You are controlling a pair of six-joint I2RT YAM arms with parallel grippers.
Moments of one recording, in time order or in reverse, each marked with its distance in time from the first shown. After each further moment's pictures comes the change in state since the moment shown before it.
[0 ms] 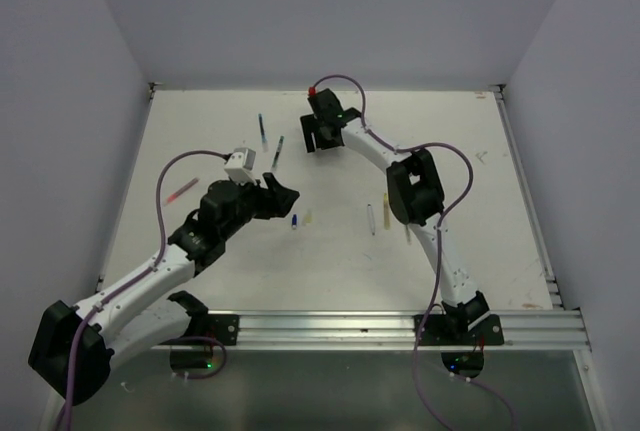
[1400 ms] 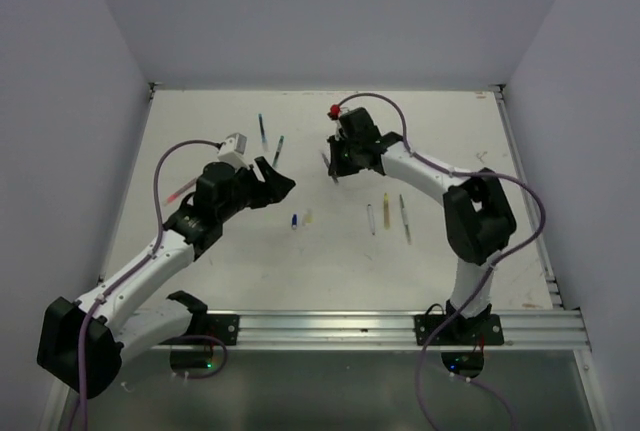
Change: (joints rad) left arm 0.098 0.053 0.127 -0.148 0.085 -0.117; right arm -0.005 -0.566 -0.719 0.188 -0.266 0.053
